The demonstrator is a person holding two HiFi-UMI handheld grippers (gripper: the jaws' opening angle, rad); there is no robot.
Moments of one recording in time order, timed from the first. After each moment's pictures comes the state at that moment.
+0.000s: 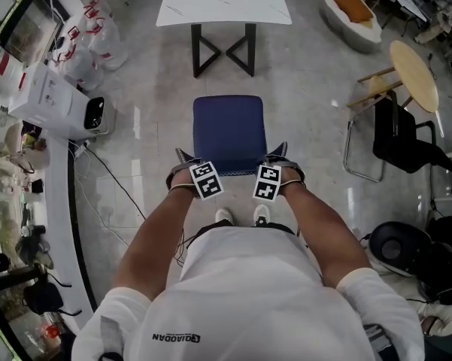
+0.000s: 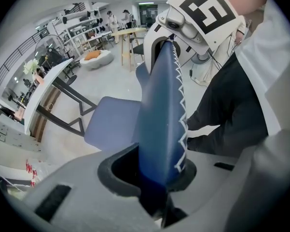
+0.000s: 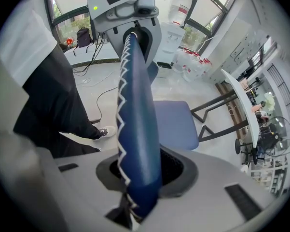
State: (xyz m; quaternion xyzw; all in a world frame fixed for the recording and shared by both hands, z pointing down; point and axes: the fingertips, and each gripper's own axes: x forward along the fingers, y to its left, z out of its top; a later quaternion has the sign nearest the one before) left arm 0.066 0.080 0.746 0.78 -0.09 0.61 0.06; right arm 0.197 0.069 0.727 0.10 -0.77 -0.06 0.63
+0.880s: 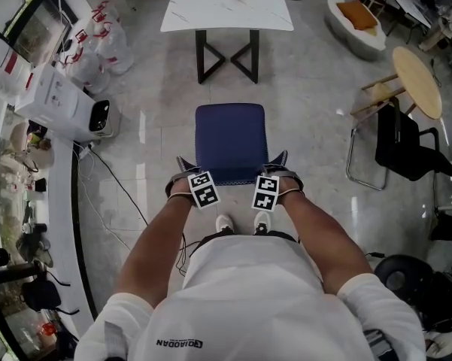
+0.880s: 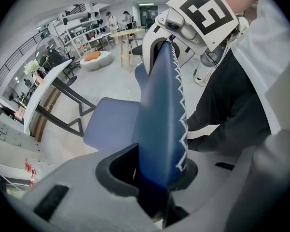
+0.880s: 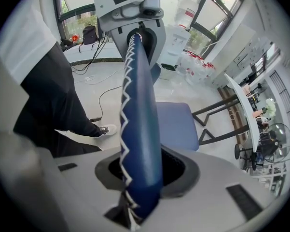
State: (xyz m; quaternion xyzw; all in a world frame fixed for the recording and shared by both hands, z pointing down) left arm 0.068 0.102 0.751 0.79 -0.10 0.61 0.06; right arm 0.199 0.089 0.733 0.09 -0.77 -0.08 0.62
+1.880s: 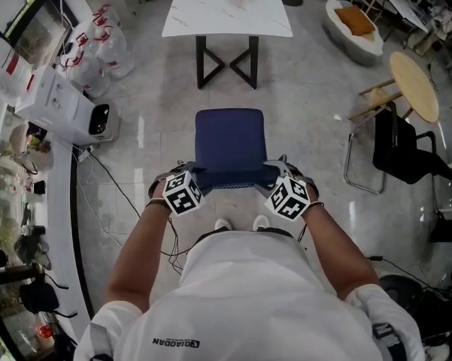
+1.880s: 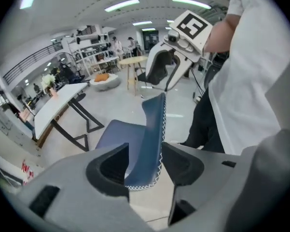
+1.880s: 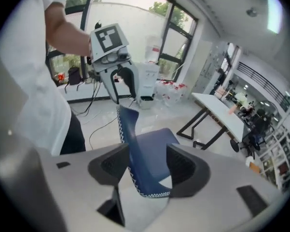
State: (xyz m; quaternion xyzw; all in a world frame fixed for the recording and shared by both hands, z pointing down) left arm 0.067 0.097 0.624 0.86 -0.13 0.50 0.04; right arm 0.196 0.084 0.587 0.21 -0.87 -0.03 0.46
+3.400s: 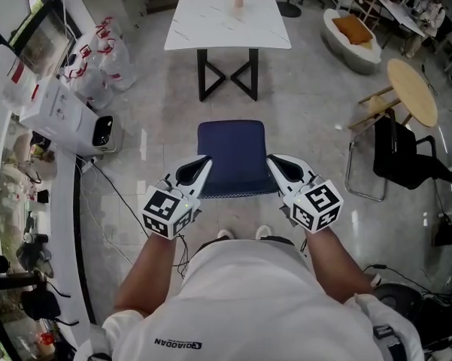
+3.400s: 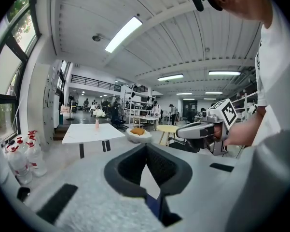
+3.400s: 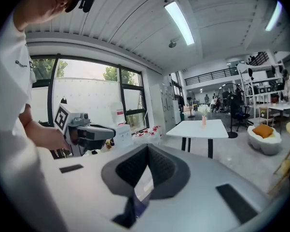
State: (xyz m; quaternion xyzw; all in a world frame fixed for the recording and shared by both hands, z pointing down) left arm 0.075 0.049 0.406 0.92 -0.37 0.10 0.07; right arm 0.206 0.051 0.406 0.39 -0.91 0.11 0.08
